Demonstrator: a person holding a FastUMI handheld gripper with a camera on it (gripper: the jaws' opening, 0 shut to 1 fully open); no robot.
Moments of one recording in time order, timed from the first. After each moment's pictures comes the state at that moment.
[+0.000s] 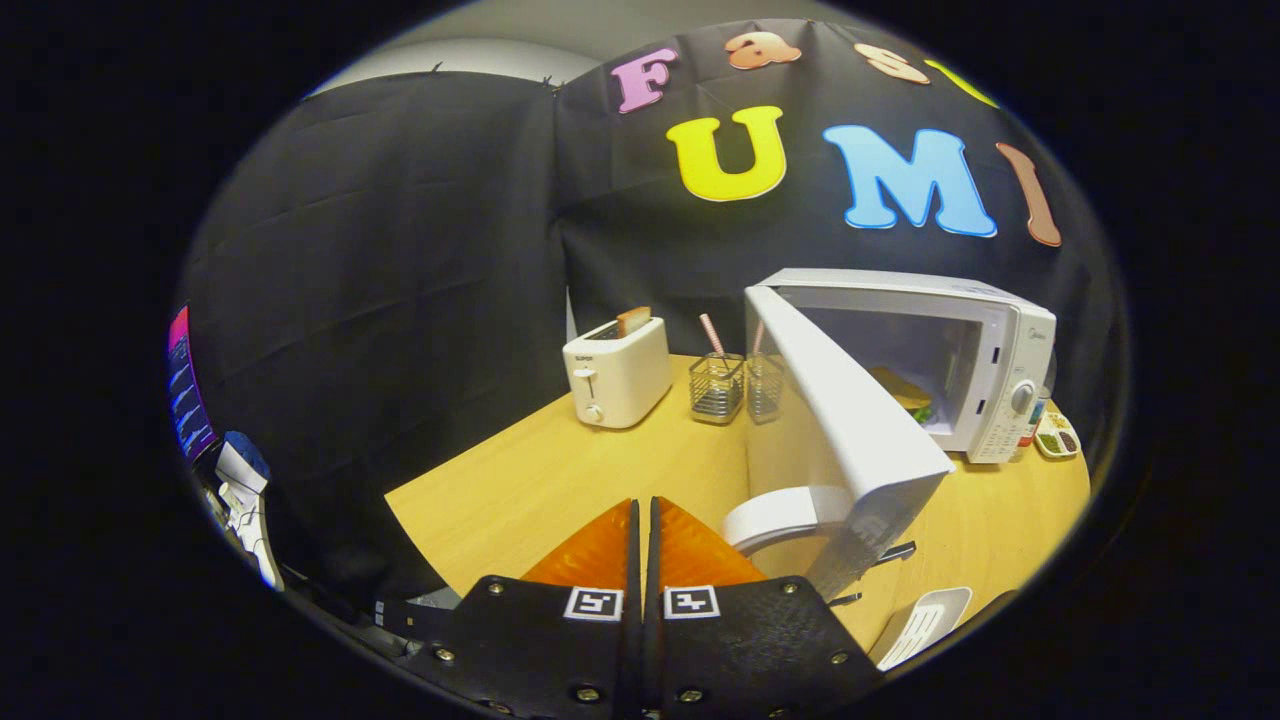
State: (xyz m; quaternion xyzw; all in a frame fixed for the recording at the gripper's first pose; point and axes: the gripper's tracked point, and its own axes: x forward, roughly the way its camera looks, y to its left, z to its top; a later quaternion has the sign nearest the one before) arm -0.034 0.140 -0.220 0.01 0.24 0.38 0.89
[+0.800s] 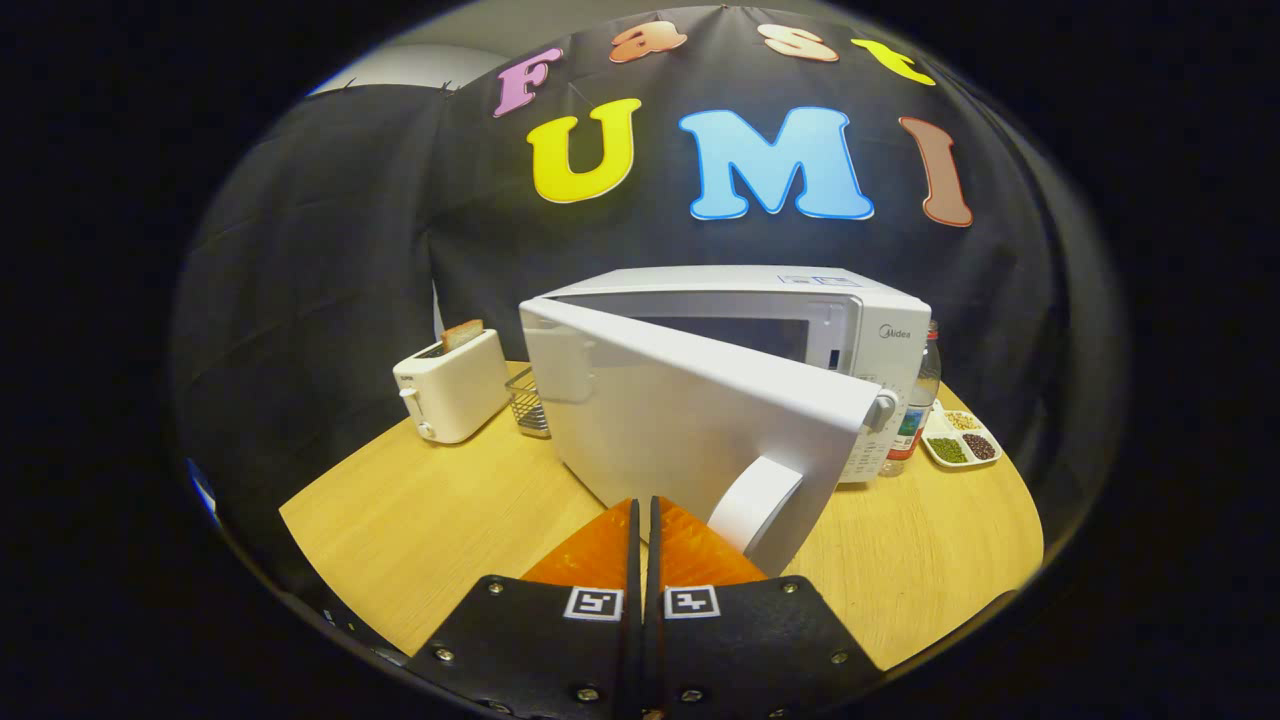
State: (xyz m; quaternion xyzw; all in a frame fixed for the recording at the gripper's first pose) arm 0.107 0.009 -0.238 0.00 0.25 0.26 0.93
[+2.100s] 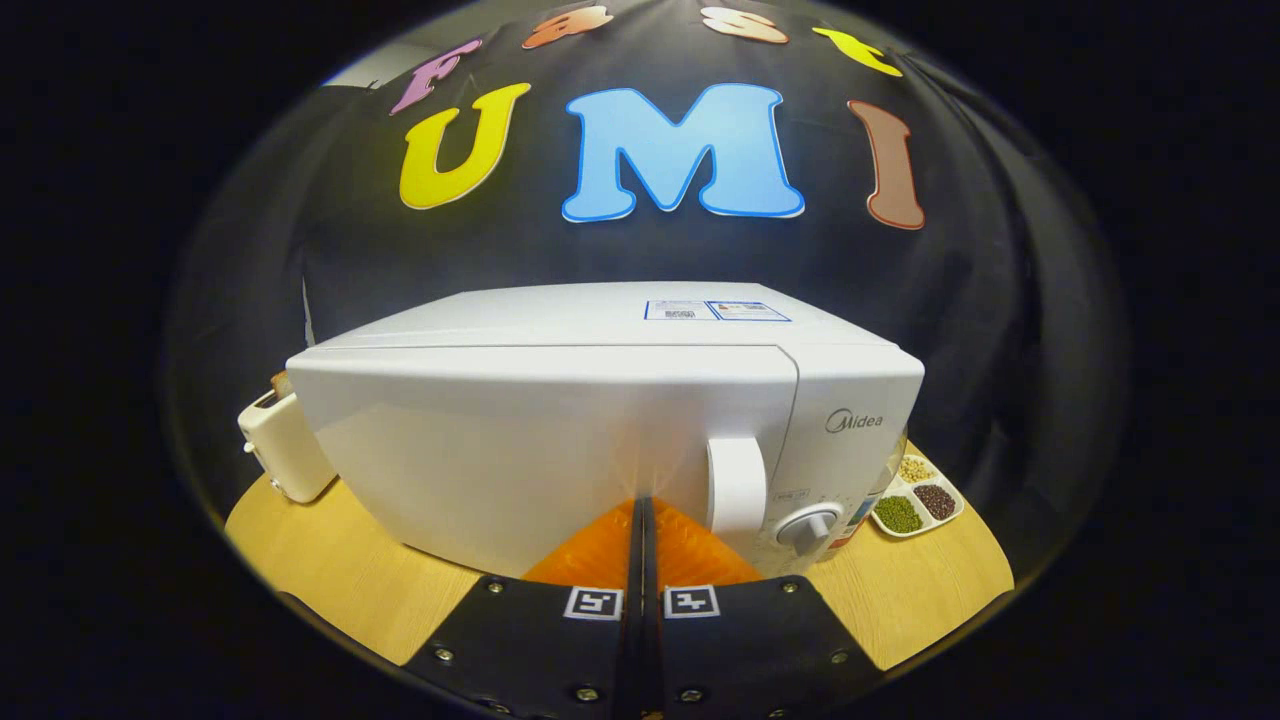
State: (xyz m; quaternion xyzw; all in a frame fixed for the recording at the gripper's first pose) arm 0.271 -0.022 -0.250 -0.01 0.23 0.14 0.96
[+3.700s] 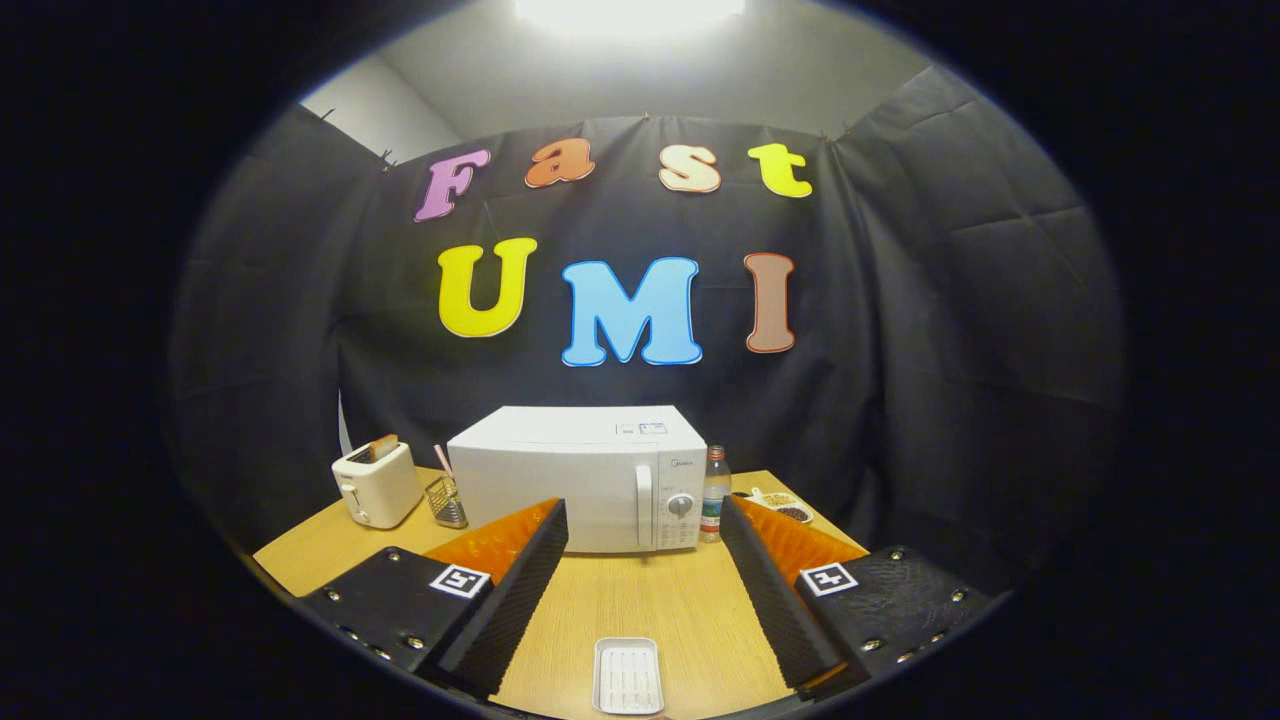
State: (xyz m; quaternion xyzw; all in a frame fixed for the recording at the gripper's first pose) arm -0.070 0.061 -0.036 0.00 0.08 0.07 0.99
